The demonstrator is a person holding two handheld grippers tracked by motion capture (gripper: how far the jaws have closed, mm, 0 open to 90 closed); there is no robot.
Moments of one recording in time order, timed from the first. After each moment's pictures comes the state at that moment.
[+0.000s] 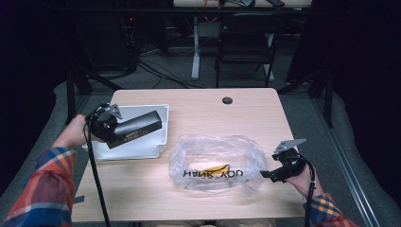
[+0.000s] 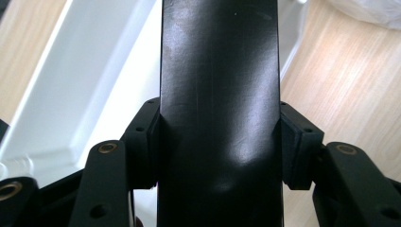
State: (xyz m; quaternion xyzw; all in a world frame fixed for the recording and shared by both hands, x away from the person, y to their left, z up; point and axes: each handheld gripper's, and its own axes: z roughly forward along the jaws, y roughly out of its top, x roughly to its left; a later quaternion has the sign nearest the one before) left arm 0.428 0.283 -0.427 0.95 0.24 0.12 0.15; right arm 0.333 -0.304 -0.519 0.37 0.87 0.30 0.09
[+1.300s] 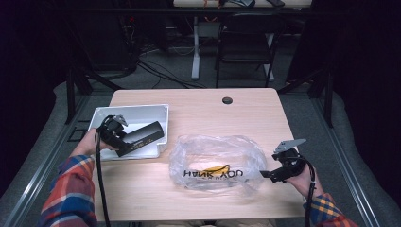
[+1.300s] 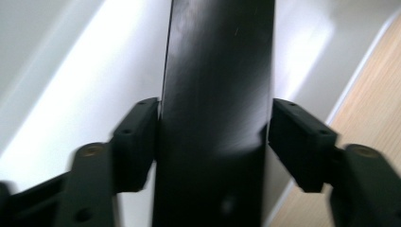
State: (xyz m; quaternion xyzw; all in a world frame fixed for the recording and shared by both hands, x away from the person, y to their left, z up) left arm 0.461 0.296 -0.517 0.93 0.30 0.07 0.20; right arm 0.332 -0.304 -0.518 0.37 0.88 0.30 0.10
